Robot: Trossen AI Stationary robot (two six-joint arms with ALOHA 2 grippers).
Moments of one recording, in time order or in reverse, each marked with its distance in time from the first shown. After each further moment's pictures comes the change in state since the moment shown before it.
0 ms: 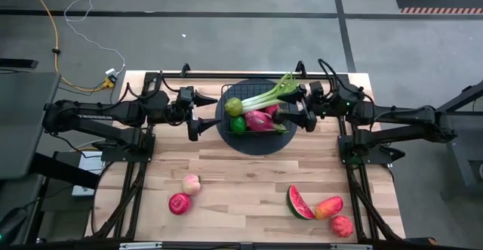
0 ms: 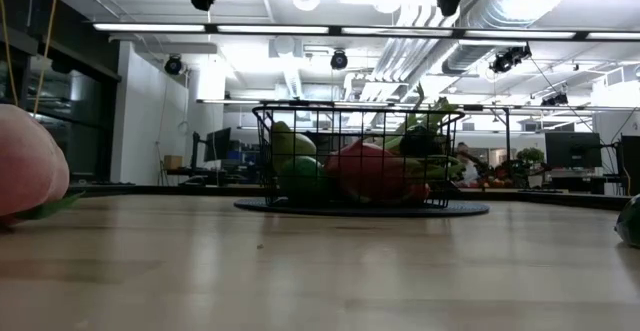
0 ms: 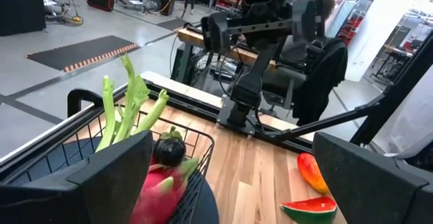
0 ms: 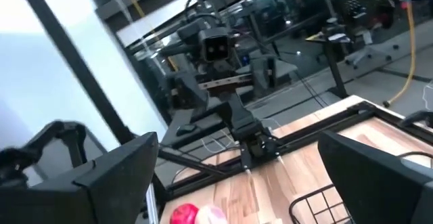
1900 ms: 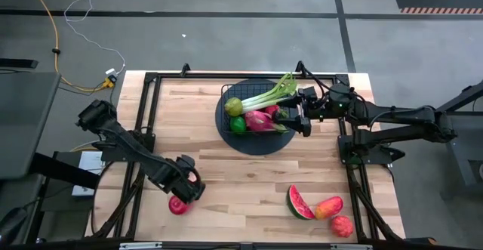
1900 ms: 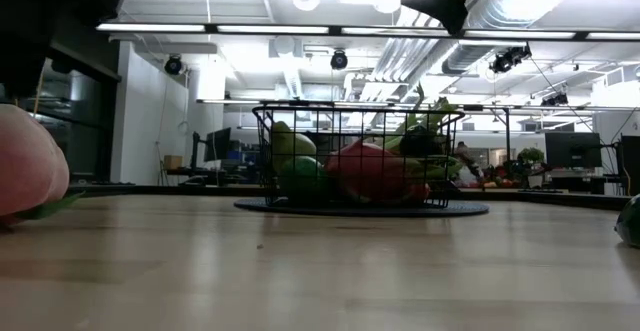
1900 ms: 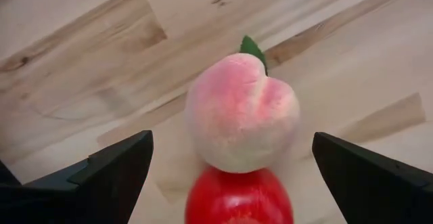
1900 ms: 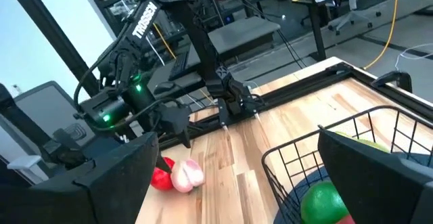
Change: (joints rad) left arm -0.678 0.618 0.296 -1.069 0.024 -1.439; right arm 0.000 0.003 0.000 -0.183 -0.007 -0.095
